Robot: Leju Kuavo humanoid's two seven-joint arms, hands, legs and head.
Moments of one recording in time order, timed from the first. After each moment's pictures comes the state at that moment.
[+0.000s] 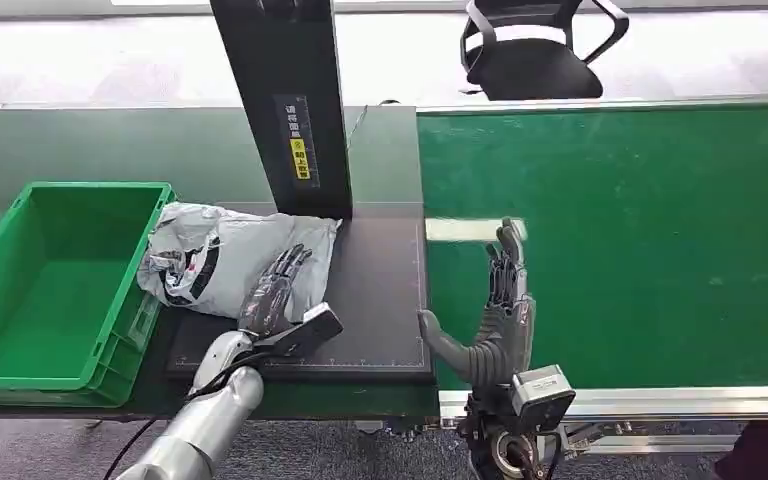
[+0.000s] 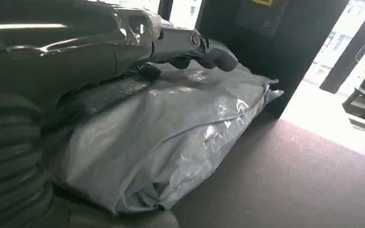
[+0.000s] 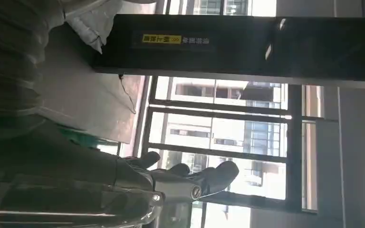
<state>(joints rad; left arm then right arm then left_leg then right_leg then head) -0.53 -0.10 -0.10 -0.51 -1.07 0.36 -0.26 -0.02 0.25 0.32 -1.45 0.16 -0.17 -0.70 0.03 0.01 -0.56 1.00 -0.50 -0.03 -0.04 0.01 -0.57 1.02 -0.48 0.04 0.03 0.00</state>
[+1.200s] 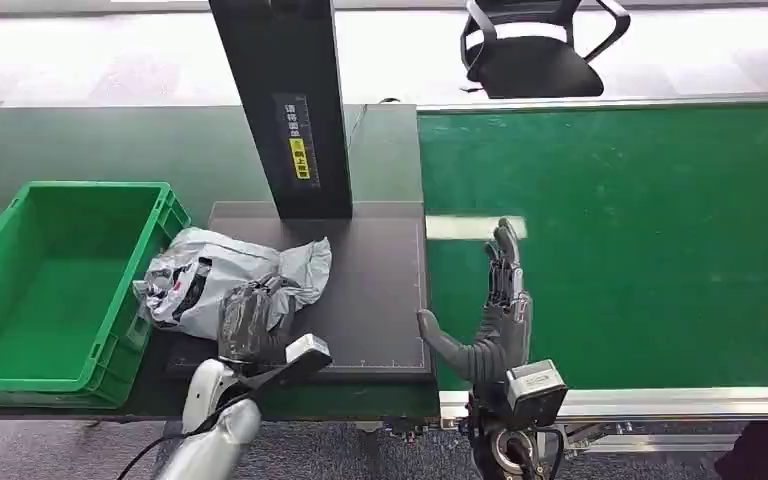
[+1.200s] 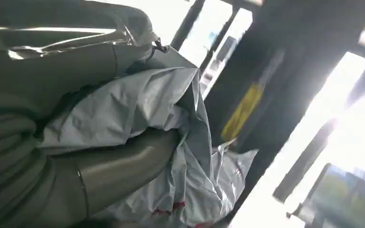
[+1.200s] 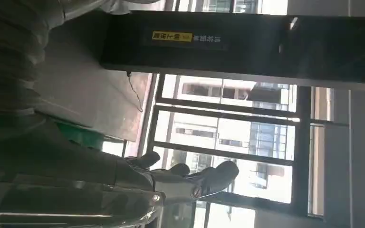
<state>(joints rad) -0.24 -0.15 -0.12 -1.02 -1.01 0.64 -0.43 -0.03 0.24 0.31 -1.42 0.18 -0.17 -0.70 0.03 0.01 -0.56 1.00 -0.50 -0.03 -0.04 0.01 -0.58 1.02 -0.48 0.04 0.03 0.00</state>
